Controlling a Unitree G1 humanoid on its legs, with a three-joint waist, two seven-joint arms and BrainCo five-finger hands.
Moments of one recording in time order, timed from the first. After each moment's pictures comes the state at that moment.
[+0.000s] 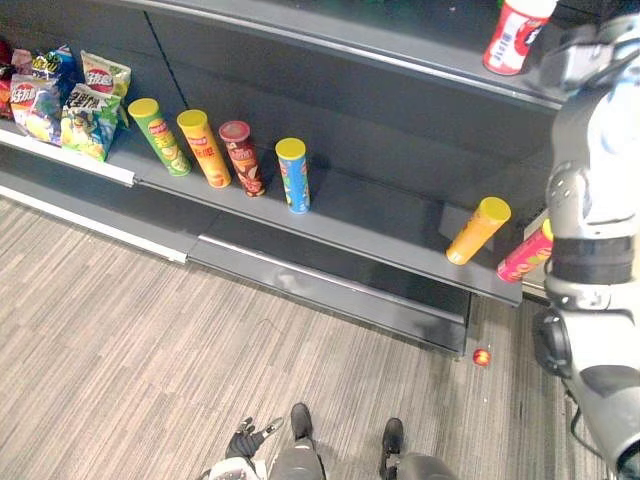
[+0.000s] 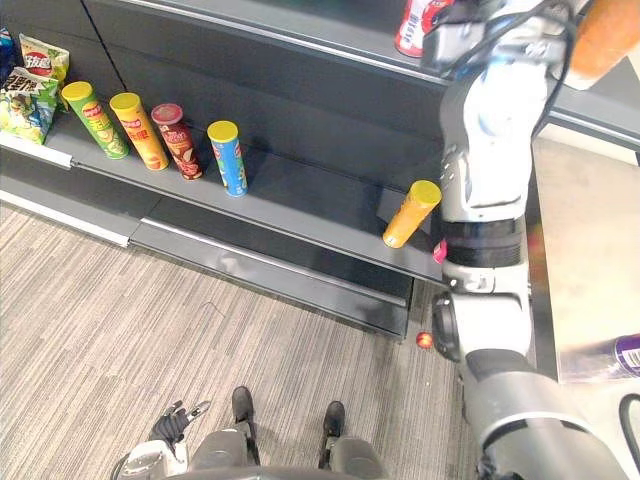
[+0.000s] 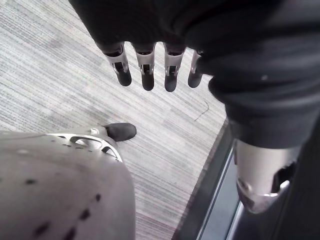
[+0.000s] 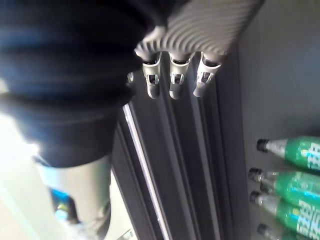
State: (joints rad) left arm 0.05 0.13 0.20 1.05 -0.06 -0.11 0.02; right arm -1.05 -0.37 -0.07 0.05 0.24 -0.21 -0.15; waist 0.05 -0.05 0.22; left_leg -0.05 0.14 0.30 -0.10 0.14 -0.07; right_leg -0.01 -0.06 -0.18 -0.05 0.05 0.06
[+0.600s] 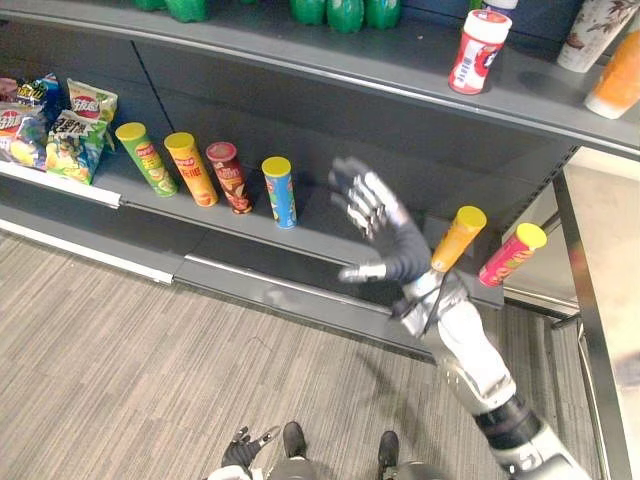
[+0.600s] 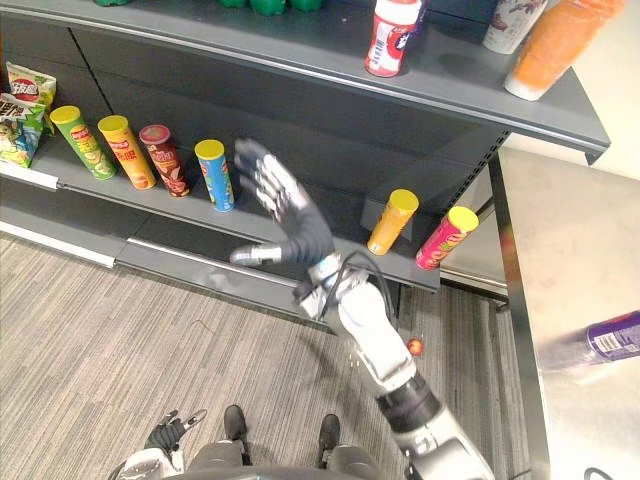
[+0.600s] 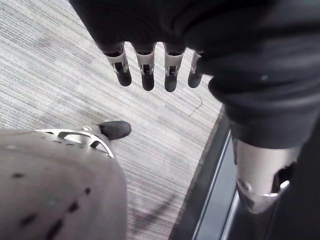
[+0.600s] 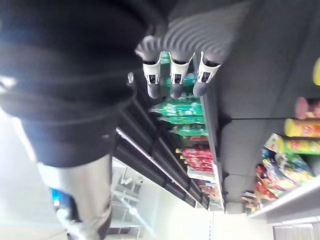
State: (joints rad) left arm 0.07 0.13 0.20 1.07 -0.05 -0.11 0.03; right arm -0.26 -0.16 0.45 -0.17 0.35 -0.22 0.15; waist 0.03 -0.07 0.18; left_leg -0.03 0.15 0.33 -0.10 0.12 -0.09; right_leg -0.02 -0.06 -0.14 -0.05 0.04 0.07
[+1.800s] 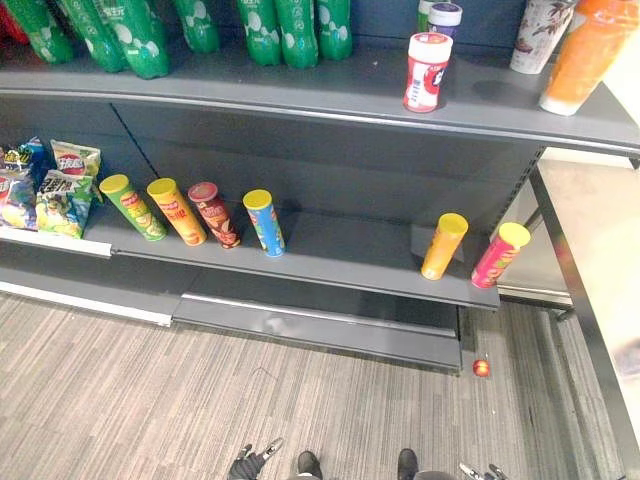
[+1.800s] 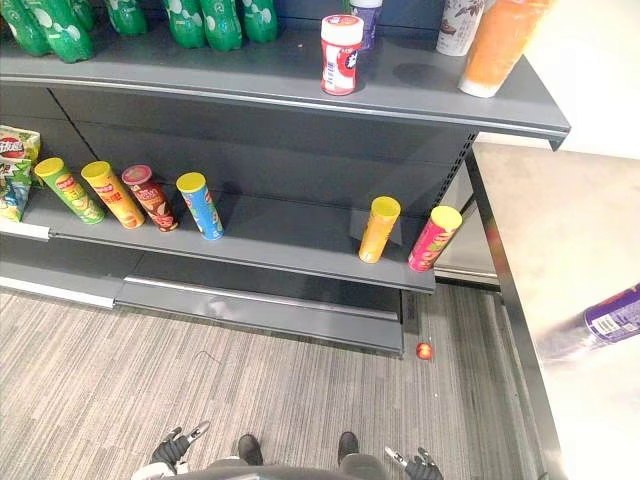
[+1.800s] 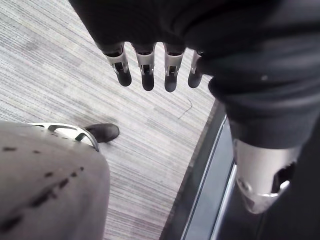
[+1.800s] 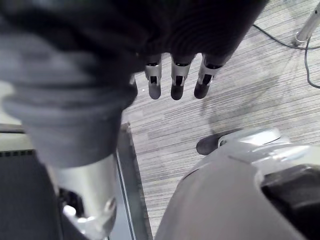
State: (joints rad) left arm 0.07 0.08 0.32 1.14 -0.03 -0.12 0.01; right arm 0.16 -0.07 -0.35 1.12 0.16 -0.14 0.06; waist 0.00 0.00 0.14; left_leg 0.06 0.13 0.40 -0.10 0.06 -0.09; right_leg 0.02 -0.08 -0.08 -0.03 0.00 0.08
